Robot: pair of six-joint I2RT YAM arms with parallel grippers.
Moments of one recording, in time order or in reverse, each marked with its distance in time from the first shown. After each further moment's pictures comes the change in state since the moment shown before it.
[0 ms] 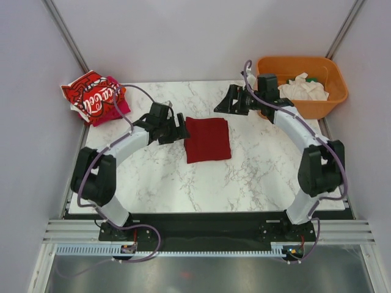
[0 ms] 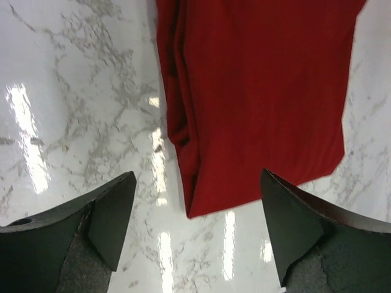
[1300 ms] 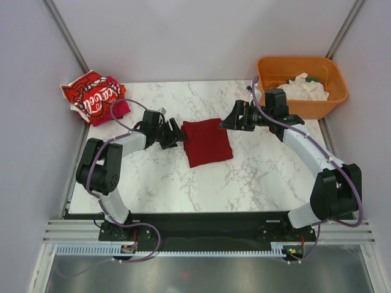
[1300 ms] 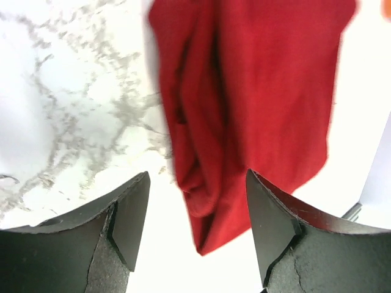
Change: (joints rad) left arm 0.118 0.160 -0.122 0.309 0.244 -0.096; right arm -0.001 -0.308 -0.296 -0.016 -0.042 0.019
